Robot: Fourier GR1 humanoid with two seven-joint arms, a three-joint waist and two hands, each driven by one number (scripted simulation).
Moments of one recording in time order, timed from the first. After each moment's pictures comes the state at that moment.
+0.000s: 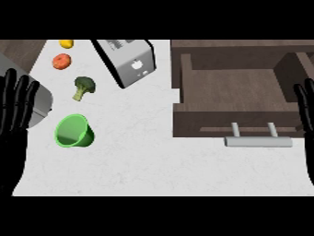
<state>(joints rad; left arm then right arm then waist) -0.02 0.10 -0.02 -2.10 -0.03 0.01 0.01 0.01 -0.11 -0.01 -2.10 -0.02 0.00 -0.01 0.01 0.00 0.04</state>
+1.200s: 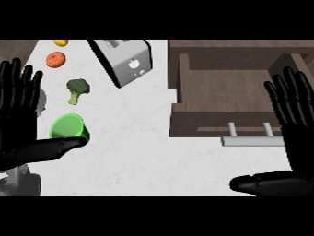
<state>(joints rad) -0.13 0.06 0.13 -1.85 0.15 0.05 -0.02 -0.06 -0.07 0.02 -2.05 -0.10 0.07 0.10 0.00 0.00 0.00</state>
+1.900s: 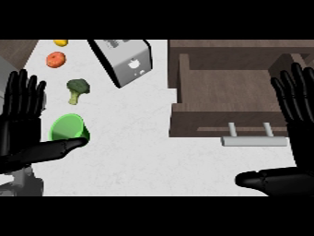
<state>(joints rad) -0.09 0.05 0.13 -1.78 0.15 0.06 -0.05 -0.08 -0.07 -0.02 -2.05 -0.12 0.08 0.11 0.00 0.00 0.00</state>
